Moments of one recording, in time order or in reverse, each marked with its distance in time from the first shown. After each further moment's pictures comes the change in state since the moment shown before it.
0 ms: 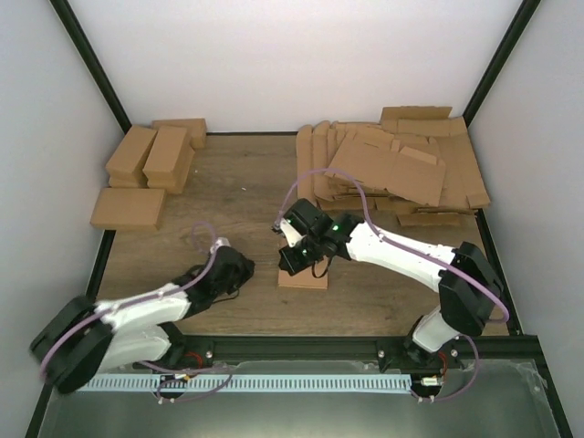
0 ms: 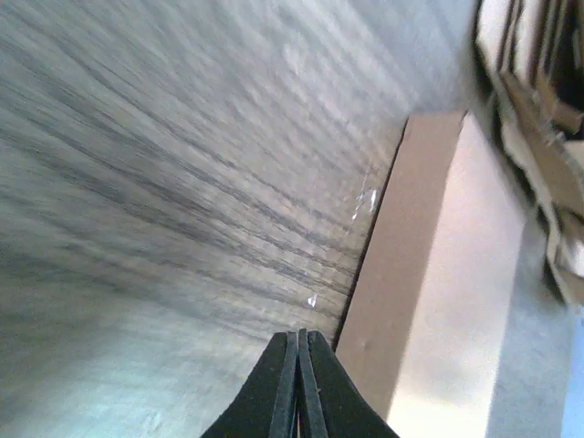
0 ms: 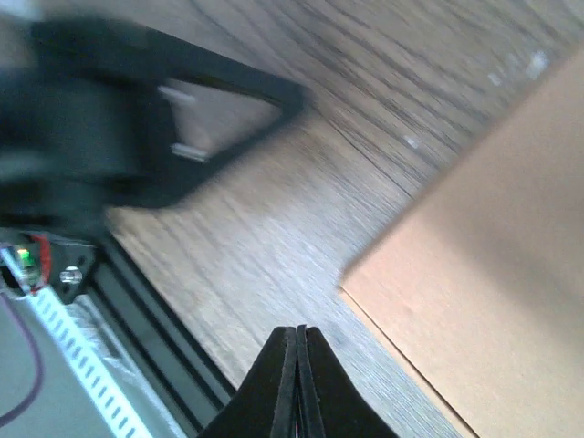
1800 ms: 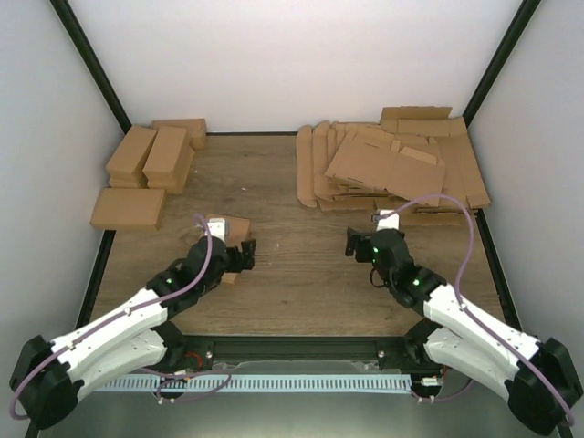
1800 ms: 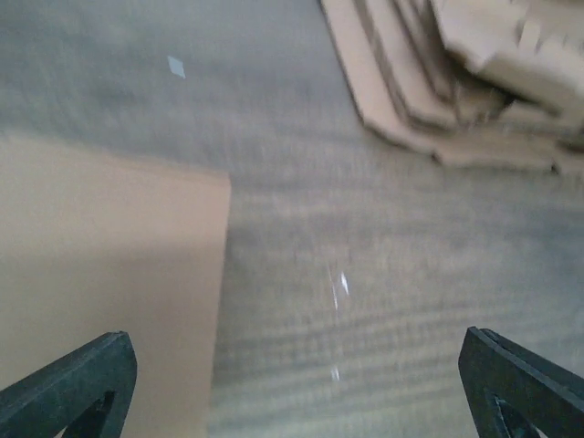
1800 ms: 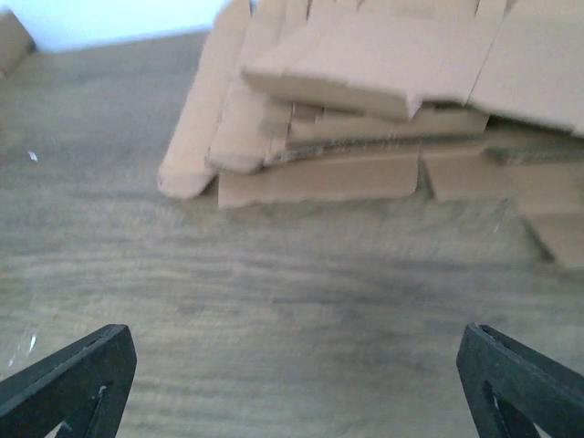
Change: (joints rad) left arm 0.009 -0.379 0.161 -0.457 -0.160 0.673; right arm -0.282 -0.676 -0.715 0.467 0.719 0.134
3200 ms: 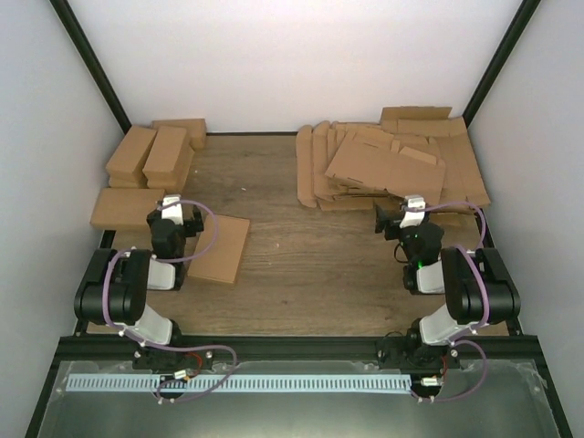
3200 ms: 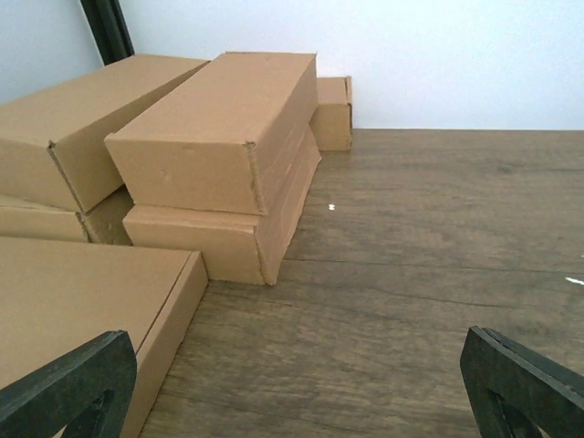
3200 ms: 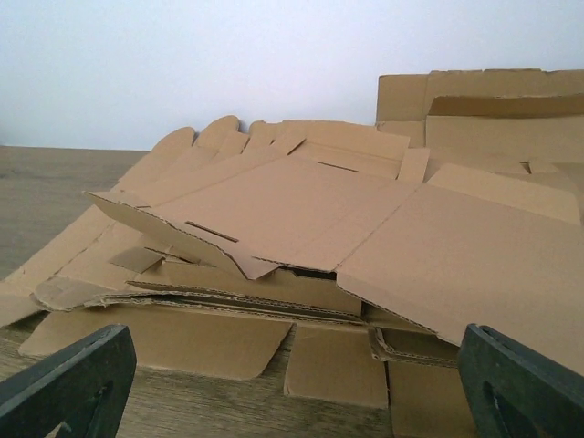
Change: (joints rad) left arm 0.745 0.667 -0.186 1.287 0.102 0.640; right arm -0.644 0.643 -0.267 1.388 -0.553 -0.469
